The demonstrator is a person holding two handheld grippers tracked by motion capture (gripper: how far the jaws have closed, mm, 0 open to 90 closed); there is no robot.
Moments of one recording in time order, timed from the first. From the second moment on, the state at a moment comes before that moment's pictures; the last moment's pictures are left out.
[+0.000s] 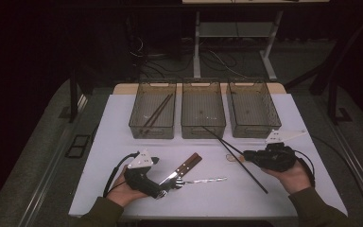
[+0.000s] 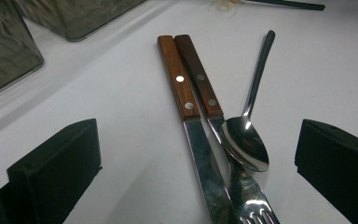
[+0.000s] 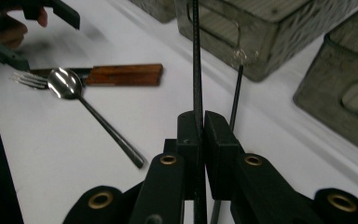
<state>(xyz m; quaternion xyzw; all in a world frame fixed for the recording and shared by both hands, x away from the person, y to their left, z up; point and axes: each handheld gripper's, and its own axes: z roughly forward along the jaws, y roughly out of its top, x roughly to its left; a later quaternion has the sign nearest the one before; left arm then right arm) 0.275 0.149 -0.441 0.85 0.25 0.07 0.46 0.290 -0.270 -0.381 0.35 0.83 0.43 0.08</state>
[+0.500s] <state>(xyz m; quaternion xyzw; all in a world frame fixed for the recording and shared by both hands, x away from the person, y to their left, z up) 0.274 0.151 -0.440 0.85 0.24 0.08 0.46 0.313 -0.241 -0.365 0.36 0.82 0.44 0.08</state>
